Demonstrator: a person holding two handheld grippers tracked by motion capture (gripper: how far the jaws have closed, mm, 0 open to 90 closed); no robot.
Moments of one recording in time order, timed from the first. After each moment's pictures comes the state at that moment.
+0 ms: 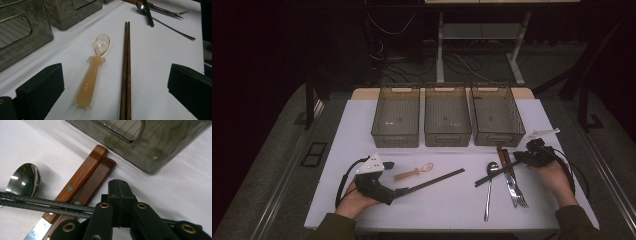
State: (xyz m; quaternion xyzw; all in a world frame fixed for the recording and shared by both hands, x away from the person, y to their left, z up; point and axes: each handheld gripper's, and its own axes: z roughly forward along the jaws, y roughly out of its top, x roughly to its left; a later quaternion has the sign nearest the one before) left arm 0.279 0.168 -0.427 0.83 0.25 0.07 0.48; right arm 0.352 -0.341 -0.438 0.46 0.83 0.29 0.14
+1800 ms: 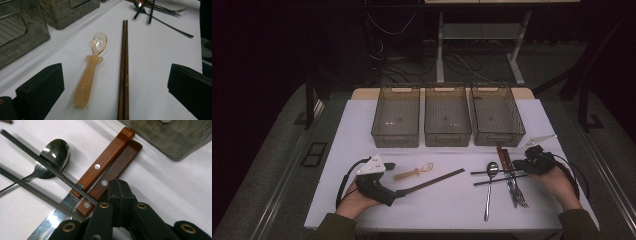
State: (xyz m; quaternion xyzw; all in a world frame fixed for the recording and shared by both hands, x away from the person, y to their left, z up) left arm 0.278 0.167 -0.427 0.84 0.25 0.07 0.48; right arm 0.332 -0.333 -0.435 0.42 0.86 0.27 0.12
